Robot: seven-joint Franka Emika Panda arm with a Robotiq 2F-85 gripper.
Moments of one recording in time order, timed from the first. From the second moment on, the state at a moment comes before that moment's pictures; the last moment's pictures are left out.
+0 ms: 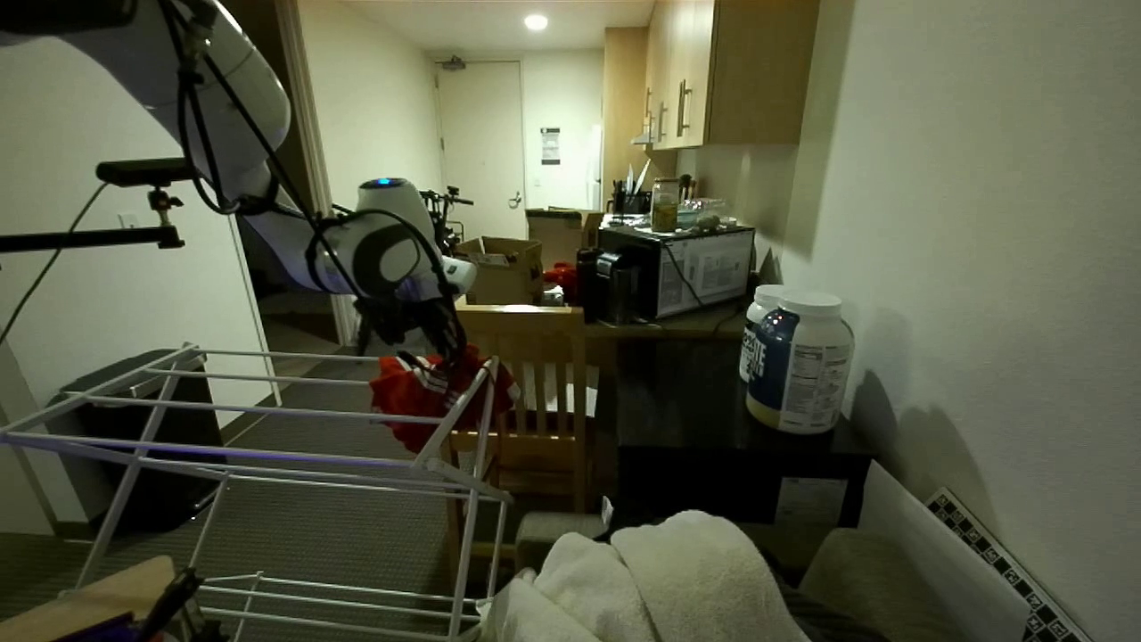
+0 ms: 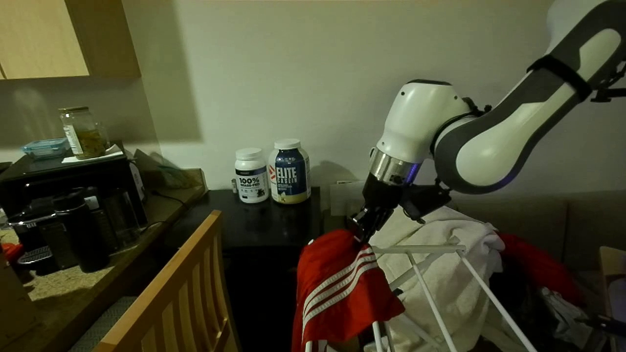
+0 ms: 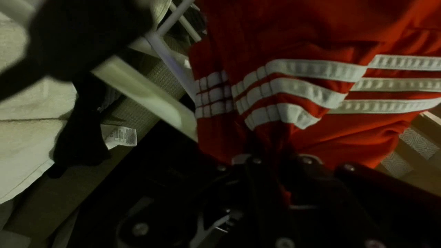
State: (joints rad) arm 0.38 0.27 0.04 -2.21 -0.01 2.81 0.54
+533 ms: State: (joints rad) arm 0.36 0.20 -0.07 -2.19 -0.18 2.81 0.64
